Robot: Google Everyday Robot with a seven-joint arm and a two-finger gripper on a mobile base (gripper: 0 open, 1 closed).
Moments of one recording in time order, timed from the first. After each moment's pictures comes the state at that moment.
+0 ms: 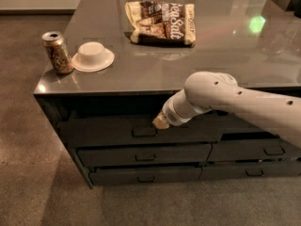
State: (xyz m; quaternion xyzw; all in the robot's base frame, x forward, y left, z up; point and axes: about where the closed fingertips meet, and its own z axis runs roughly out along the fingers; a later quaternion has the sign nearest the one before) arm 0.582 -0.036 0.686 -0.45 0.84 0.14 0.26
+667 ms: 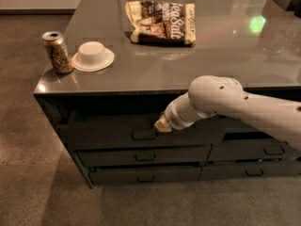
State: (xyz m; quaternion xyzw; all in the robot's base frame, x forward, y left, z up) arm 0.568 -0.043 0.684 -0.45 0.84 0.13 0.26
